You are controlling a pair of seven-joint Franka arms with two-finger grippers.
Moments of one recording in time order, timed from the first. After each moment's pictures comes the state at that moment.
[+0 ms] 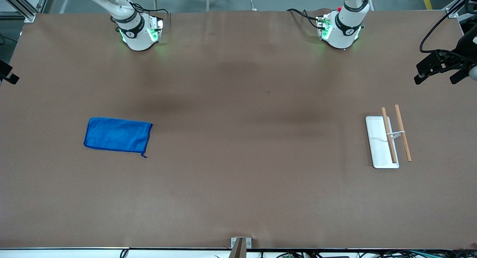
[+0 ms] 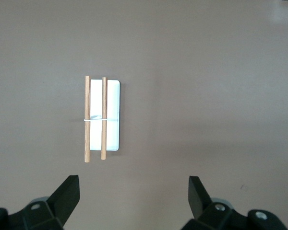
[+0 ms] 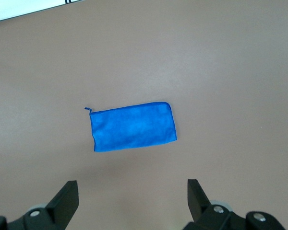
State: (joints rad) left arm -0.04 -0.06 -0.01 -1.56 -0.02 1.58 -0.05; right arm -0.01 -0.02 -0.12 -1.44 -0.01 1.47 0.11
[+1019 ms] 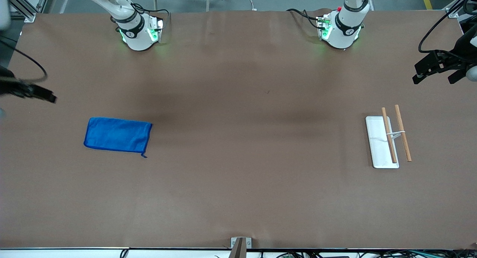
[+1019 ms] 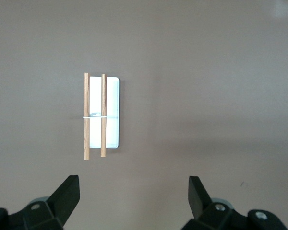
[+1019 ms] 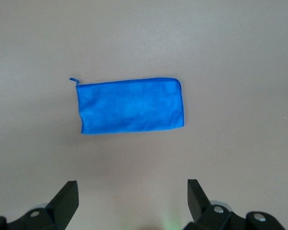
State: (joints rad) left arm -0.04 -0.06 -0.01 -1.56 -0.02 1.57 -0.05; right arm 0.00 0.13 -0.11 -1.62 -0.01 1.59 0.04
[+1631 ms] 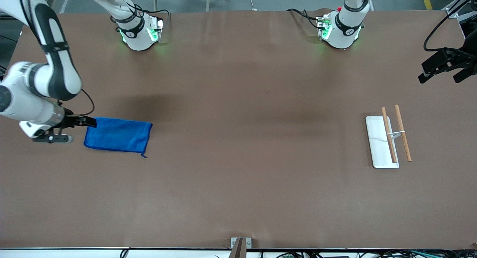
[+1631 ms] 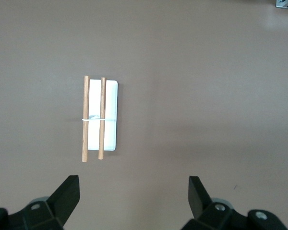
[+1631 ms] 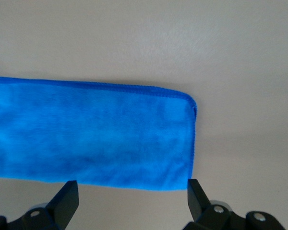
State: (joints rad) left arm -0.02 -0.06 0.01 -1.54 -0.06 1.57 -0.04; right arm -0.08 0.27 -0.12 -2.17 -0.01 2.33 -0.18
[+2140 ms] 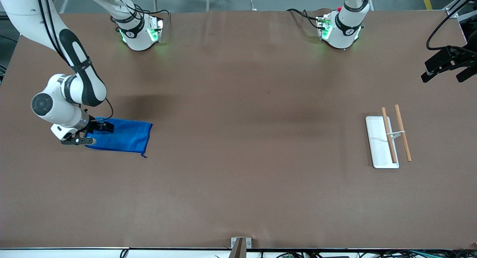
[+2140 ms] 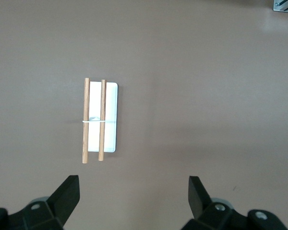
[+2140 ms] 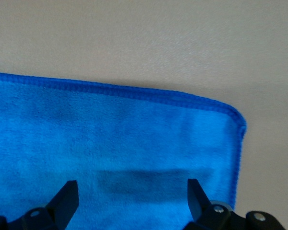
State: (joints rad) left arm -0.02 -0.06 0.01 -1.53 -0.06 1.57 -0.04; right arm -0.08 0.41 -0.09 -2.23 -0.01 2.59 -0.18
